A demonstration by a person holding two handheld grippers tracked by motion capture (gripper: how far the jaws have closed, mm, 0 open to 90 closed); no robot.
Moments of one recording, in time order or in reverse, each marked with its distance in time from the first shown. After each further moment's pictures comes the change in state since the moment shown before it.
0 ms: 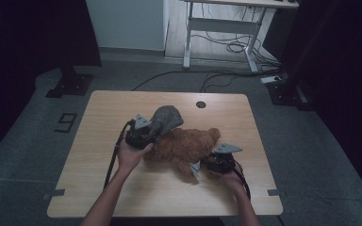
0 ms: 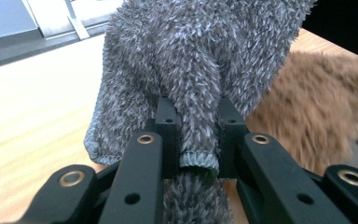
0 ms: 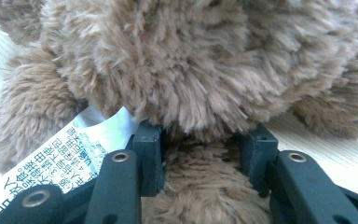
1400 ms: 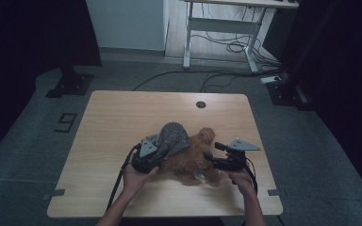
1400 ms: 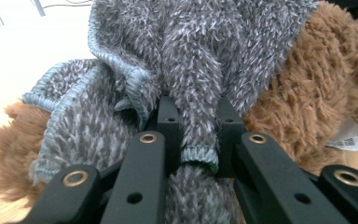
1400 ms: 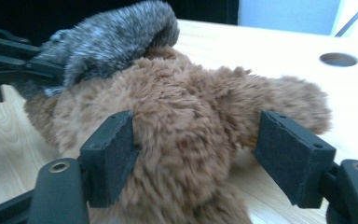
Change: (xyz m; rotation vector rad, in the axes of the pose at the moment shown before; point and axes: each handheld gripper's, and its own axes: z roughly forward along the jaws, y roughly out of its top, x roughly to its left) left arm -0.040 -0.075 -0.005 -0.054 -0.078 0.029; right arm 0.001 0.026 -0.046 -0.187 0.037 0.082
